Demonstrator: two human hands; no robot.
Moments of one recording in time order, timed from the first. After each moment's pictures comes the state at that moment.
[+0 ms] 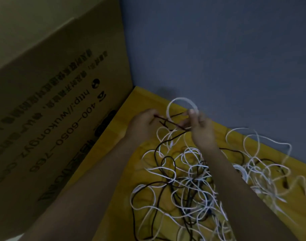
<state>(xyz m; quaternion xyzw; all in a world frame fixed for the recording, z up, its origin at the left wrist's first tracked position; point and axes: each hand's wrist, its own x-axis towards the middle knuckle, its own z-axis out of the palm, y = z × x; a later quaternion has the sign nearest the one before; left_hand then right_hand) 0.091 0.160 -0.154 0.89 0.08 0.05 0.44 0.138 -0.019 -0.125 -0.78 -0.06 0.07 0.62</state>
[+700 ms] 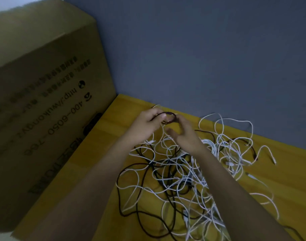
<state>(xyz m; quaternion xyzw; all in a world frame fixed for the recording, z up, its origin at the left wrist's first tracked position) 0.016 0.056 -0.069 0.80 -0.02 0.02 0.60 0.059 -0.103 -0.118 -0.84 -0.22 0.05 0.49</state>
